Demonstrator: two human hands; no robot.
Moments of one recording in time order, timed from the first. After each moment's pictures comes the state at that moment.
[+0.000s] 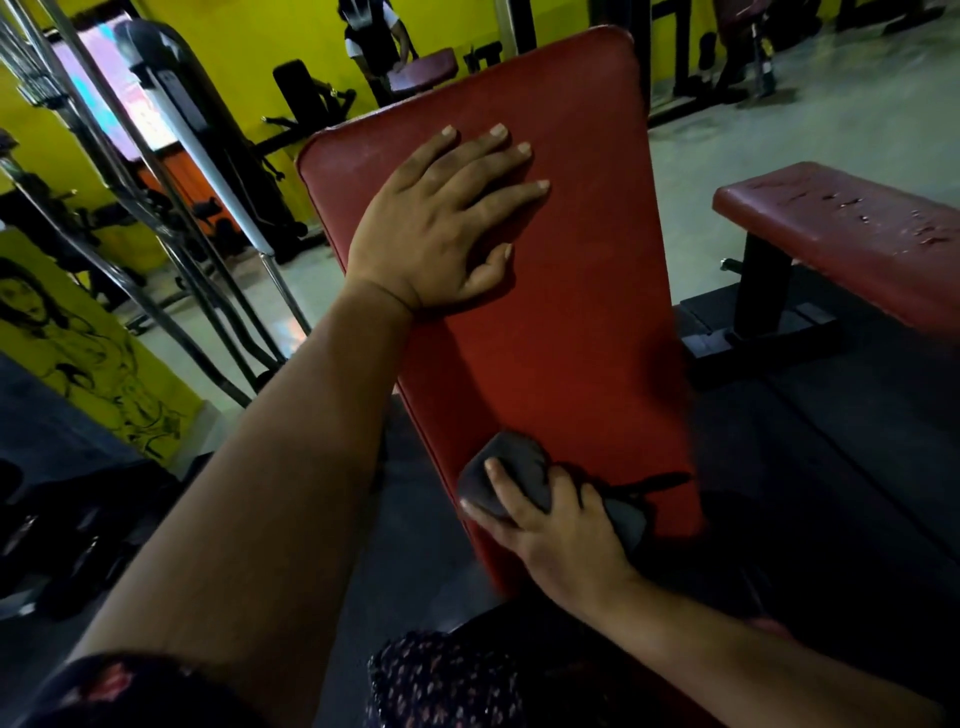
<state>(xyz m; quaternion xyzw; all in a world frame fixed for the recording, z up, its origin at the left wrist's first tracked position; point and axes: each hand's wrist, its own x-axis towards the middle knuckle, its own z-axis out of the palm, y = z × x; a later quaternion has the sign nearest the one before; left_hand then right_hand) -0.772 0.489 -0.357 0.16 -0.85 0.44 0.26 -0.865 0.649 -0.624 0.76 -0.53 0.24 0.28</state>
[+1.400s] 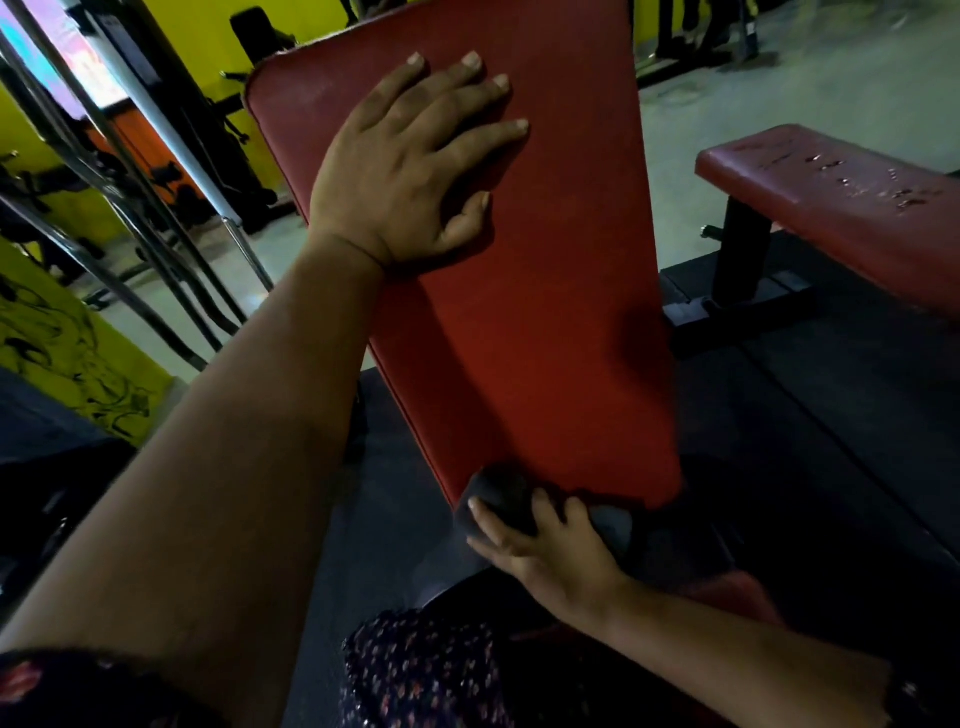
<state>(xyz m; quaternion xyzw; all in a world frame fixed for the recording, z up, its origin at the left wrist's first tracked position) -0.770 0.487 -0.360 0.15 -0.84 0.44 0.27 -0.868 0.675 -0.681 0.85 -0.48 0.11 0.19</state>
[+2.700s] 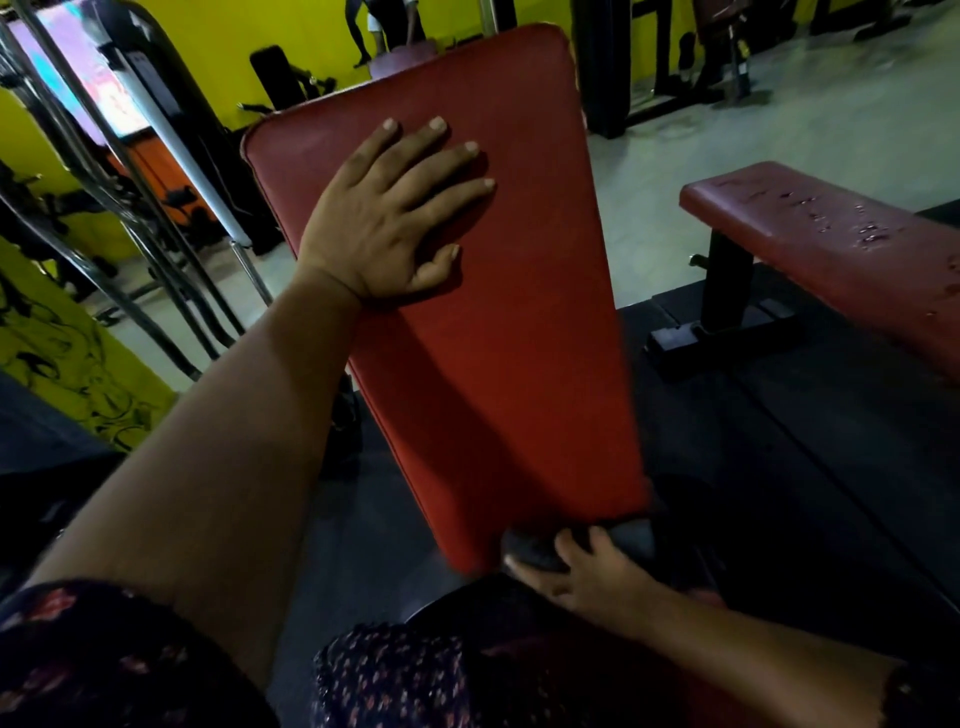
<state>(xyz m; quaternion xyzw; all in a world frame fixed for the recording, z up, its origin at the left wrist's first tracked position) -0.770 0.487 -0.363 0.16 -0.83 0.49 0.22 -0.952 0.675 -0.735 0.87 -0.36 0.04 0.34</state>
